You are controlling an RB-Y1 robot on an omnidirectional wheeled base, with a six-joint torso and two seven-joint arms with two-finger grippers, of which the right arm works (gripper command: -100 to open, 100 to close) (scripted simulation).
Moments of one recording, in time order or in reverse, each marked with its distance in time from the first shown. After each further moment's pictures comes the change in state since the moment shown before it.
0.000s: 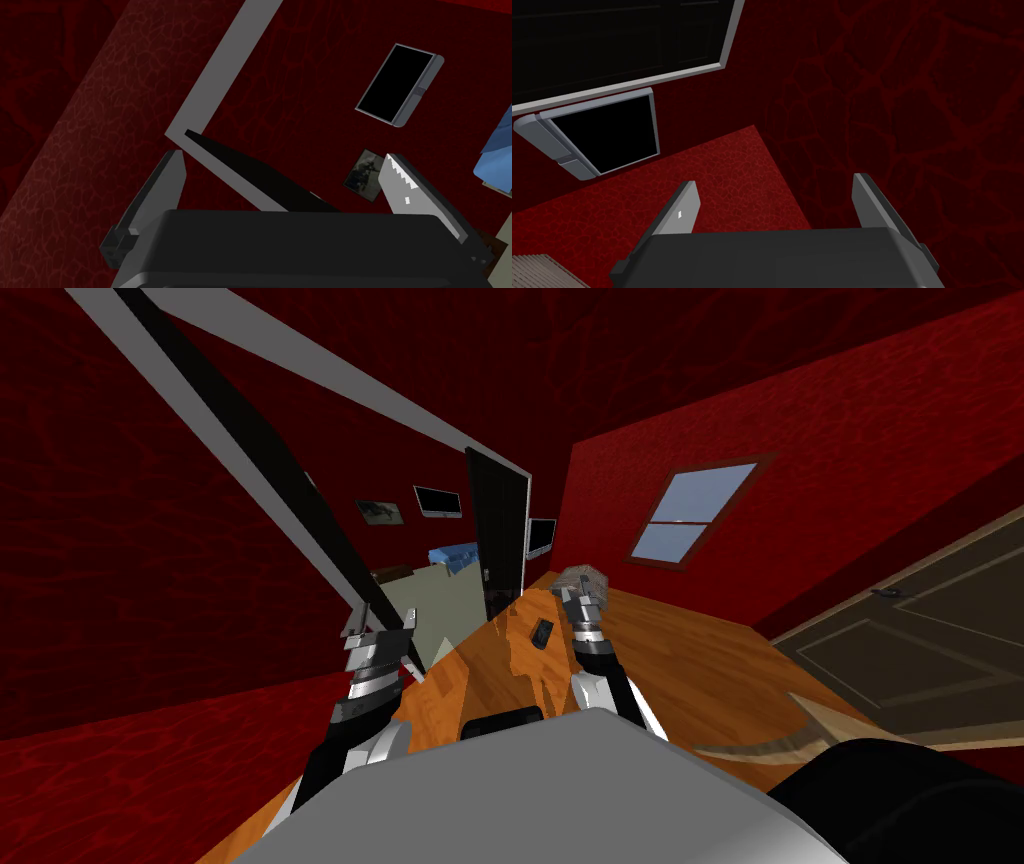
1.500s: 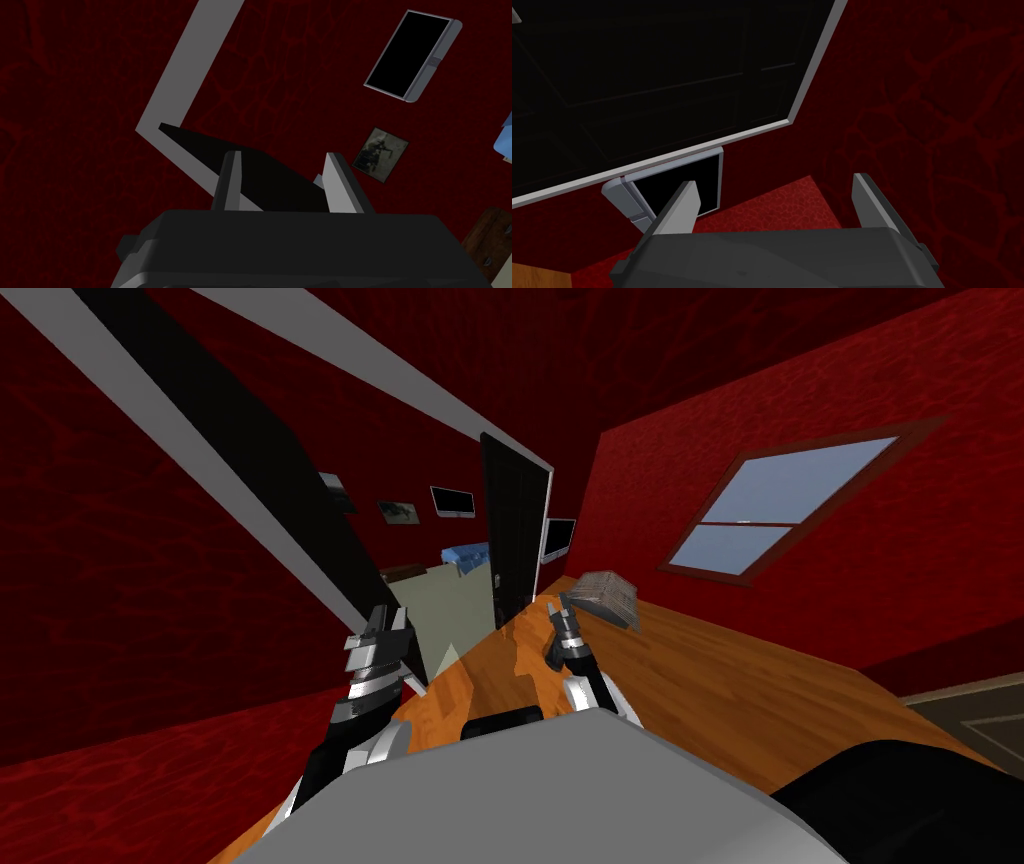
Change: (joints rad) arm -0.082 -0.096 0.028 0.309 0.006 -0.121 -0.057
